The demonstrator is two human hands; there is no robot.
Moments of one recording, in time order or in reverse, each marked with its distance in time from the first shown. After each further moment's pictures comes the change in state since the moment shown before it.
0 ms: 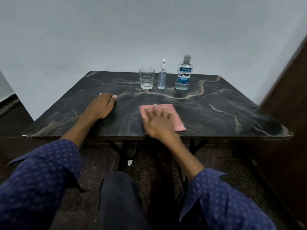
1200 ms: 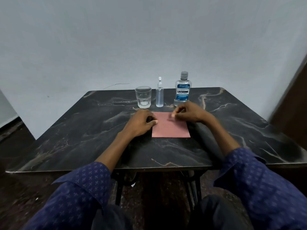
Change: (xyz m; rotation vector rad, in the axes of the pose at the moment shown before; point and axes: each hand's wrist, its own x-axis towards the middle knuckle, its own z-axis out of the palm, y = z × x) left_hand 0.061 0.129 0.066 -0.190 -0.075 0.294; right_hand 0.119 0.154 -0.100 0.419 -0.022 -0.225
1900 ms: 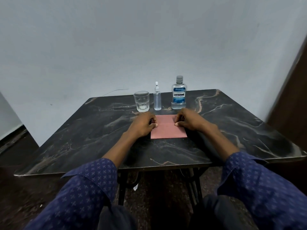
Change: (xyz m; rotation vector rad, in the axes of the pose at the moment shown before) left_hand 0.008 0.021 0.002 0.038 -0.054 -0.065; right_hand -0.013 0.018 0.014 -0.243 0.115 -0.068
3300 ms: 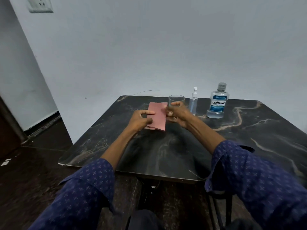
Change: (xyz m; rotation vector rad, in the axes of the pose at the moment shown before) left_hand -0.038 -0.110 -0.081 -0.771 0.228 -0.516; right_hand 0.119 -0.162 0.063 1.230 -0.045 0.356
